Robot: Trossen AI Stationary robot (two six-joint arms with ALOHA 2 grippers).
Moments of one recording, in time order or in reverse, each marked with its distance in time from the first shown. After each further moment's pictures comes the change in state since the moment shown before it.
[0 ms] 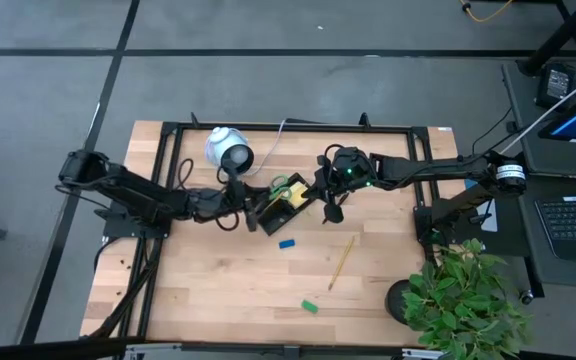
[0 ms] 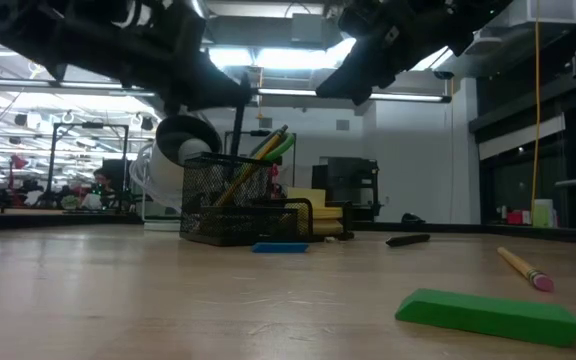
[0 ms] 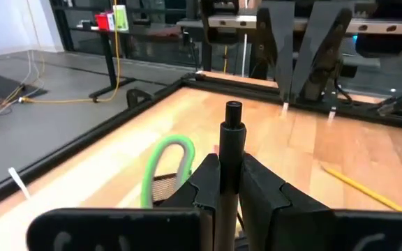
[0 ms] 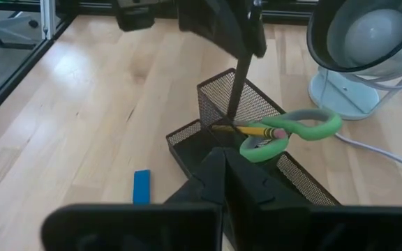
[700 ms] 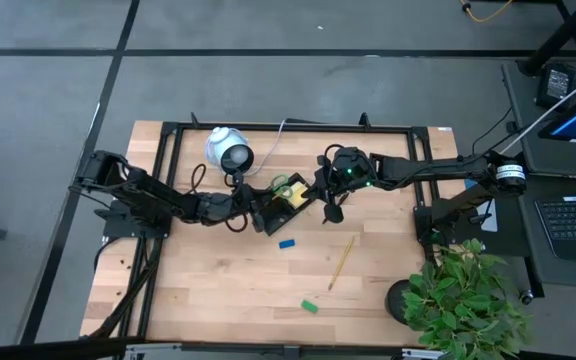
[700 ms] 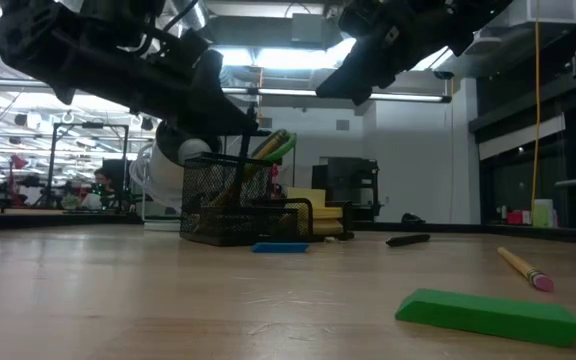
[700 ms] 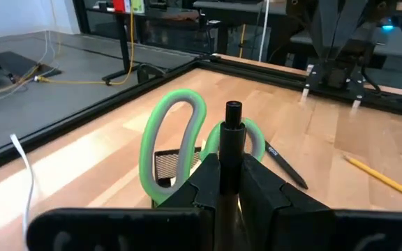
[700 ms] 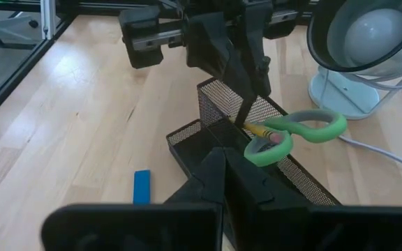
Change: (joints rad) left arm 0.009 0.171 0.001 0.114 -0.047 -0.074; right arm 0.000 0.000 -0.001 0.001 0.000 0.001
